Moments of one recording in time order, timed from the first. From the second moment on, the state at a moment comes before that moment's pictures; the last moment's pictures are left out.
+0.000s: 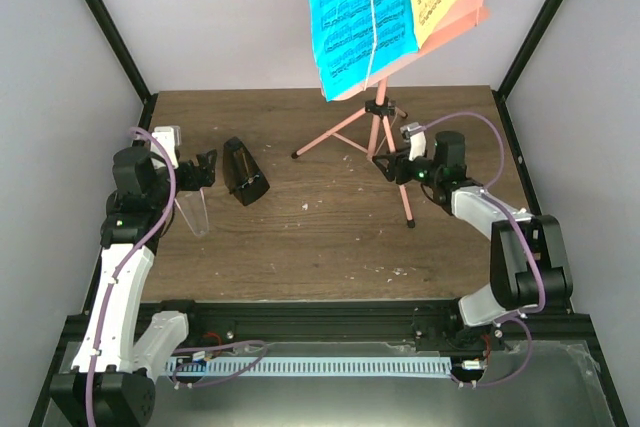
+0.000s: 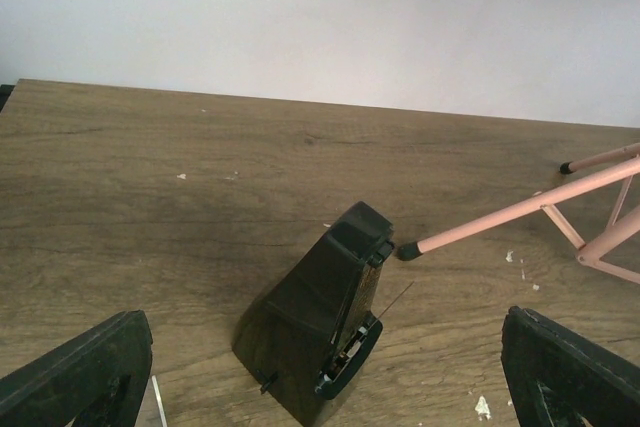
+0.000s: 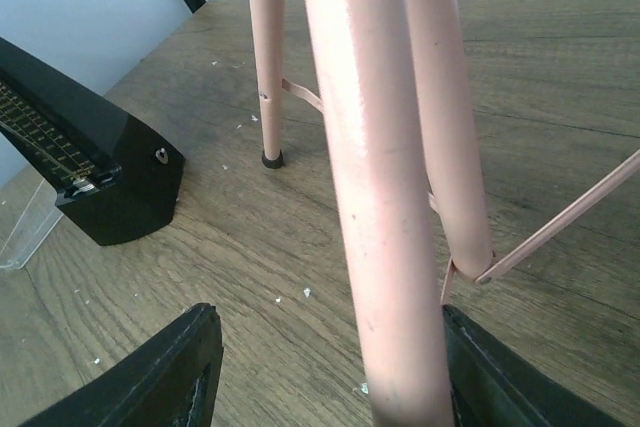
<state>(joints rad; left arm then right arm) 0.02 0.86 0.87 -0.40 0.25 -0.13 0.14 1.50 0.78 0.25 -0.66 0.09</state>
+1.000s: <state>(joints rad) 0.02 0.86 0.87 -0.40 0.25 -0.13 0.14 1.56 0.90 0.29 -0.62 0.06</state>
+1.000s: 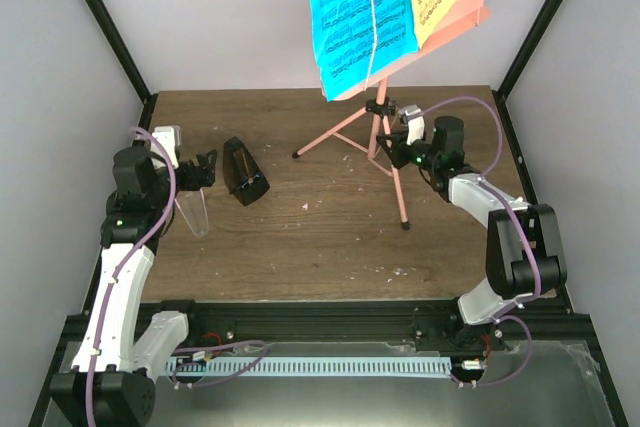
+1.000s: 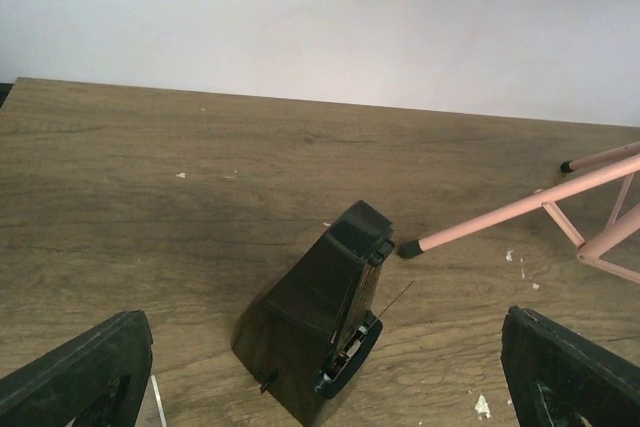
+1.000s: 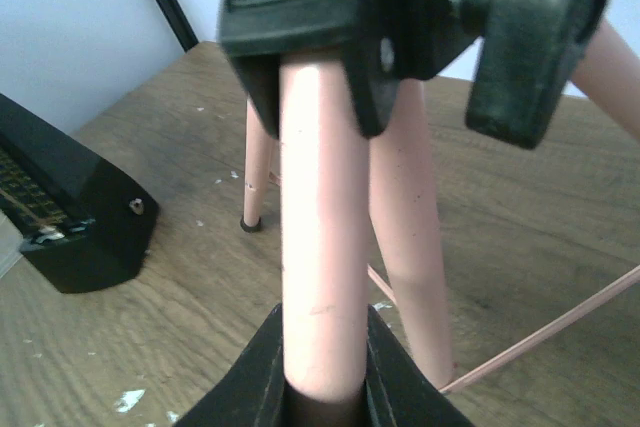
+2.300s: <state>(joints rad) 0.02 0.87 0.87 -0.40 0.25 -0.14 0.47 1.39 0.83 0.14 0.26 0.48</state>
